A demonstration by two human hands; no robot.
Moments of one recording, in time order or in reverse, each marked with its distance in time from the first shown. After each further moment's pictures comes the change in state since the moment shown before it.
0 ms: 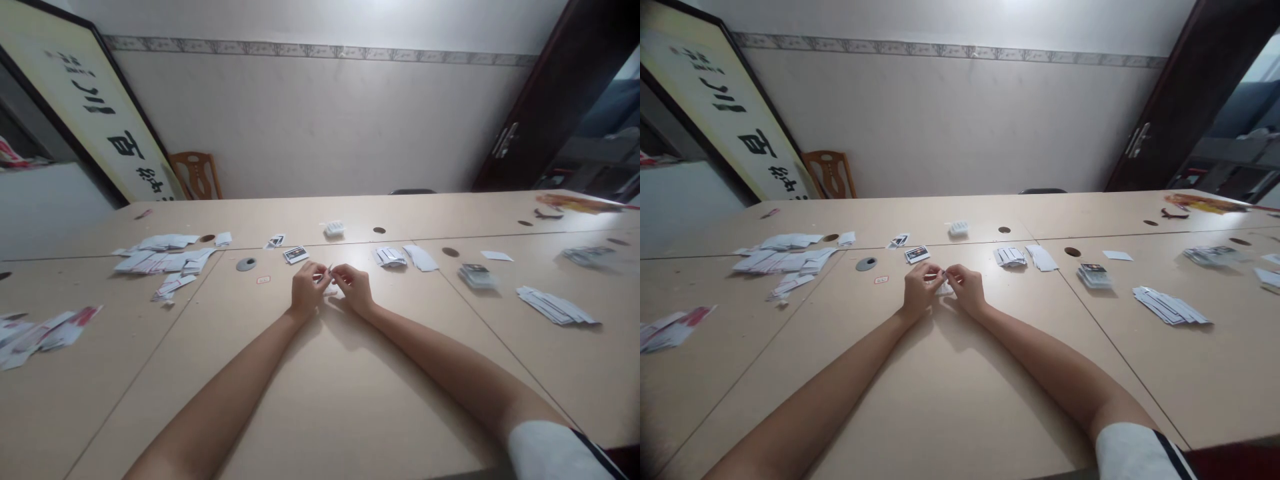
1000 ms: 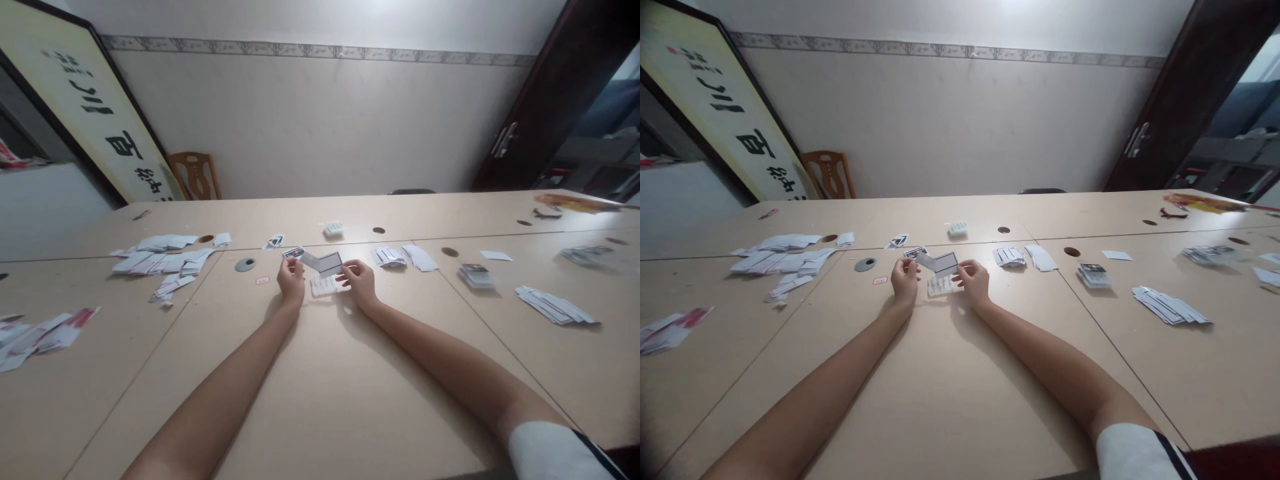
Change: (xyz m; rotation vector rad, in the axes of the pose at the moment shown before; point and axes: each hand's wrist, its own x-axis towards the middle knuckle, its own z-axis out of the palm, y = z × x) left_hand 0.013 -0.040 -0.002 -0.201 0.396 -0.484; right_hand 0.008 0.010 -0.005 0.314 0.166 0.374
